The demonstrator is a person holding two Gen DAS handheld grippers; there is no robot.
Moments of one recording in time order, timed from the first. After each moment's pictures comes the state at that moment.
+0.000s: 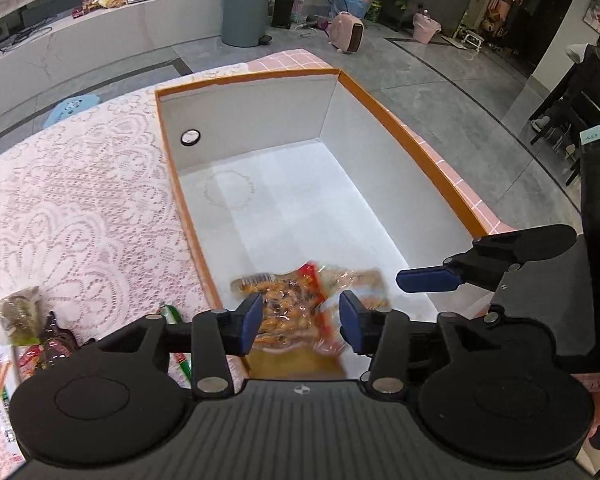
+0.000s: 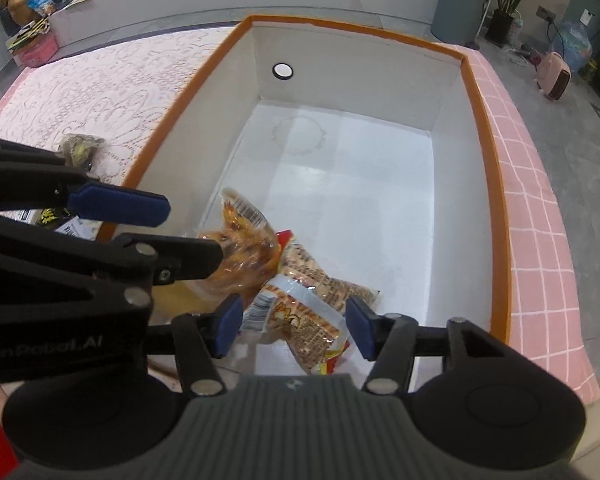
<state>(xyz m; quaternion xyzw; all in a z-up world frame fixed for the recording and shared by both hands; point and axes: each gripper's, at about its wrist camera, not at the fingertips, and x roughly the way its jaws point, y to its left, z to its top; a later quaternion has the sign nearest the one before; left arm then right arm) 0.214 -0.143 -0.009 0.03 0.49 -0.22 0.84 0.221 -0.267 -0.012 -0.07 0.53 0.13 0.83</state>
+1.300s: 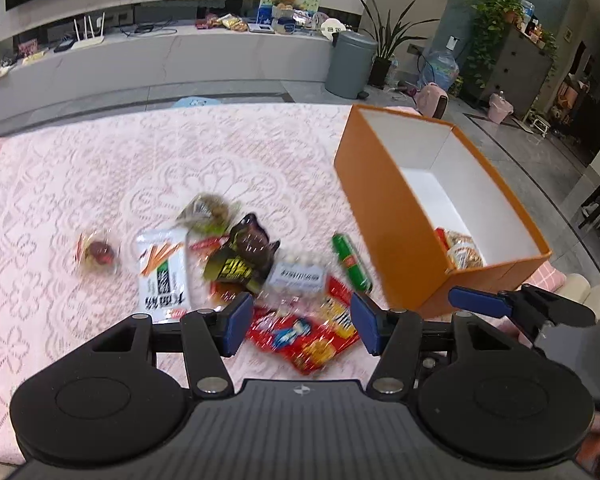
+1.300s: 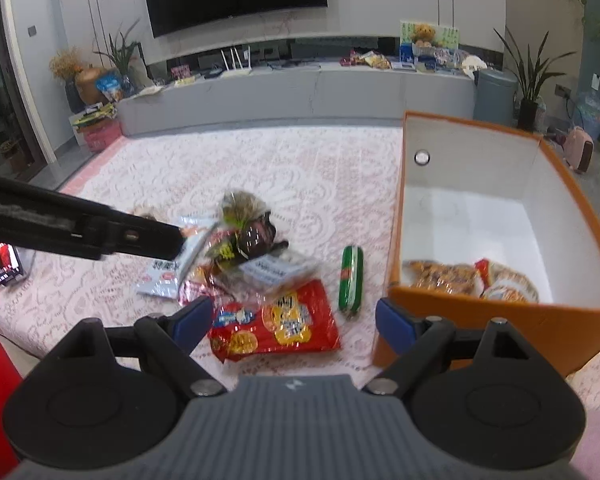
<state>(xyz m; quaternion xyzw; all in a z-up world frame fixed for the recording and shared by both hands) 0.098 0.025 0.010 -0.05 0.43 -0.11 0.90 0.085 -0.159 -0.008 -0.02 0.37 0.19 0.91</state>
